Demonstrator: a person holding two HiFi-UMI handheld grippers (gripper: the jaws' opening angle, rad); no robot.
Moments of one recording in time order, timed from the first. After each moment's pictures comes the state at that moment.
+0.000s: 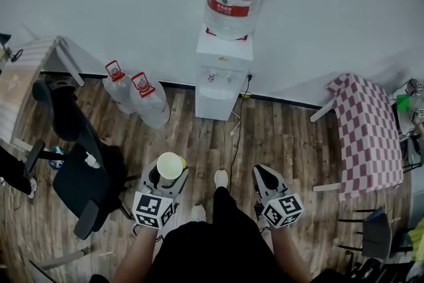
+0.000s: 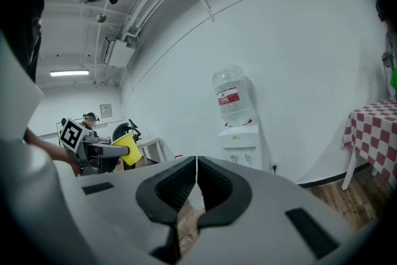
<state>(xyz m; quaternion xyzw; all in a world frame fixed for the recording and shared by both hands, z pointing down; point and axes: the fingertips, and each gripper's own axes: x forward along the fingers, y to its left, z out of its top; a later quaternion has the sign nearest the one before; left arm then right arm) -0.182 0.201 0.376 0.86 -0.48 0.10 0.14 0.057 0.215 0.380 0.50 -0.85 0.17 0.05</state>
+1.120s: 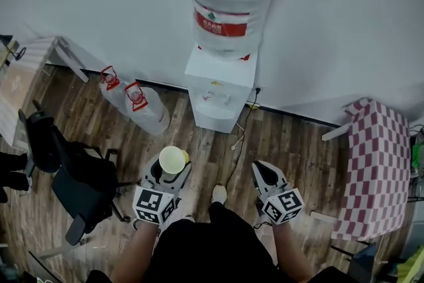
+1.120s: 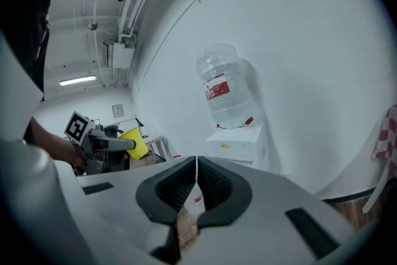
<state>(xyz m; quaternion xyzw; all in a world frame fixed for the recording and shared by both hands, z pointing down) -0.079 -0.010 0.384 0.83 -0.52 0.12 0.16 0.141 -0.016 0.406 0.42 -0.88 0.19 0.06</state>
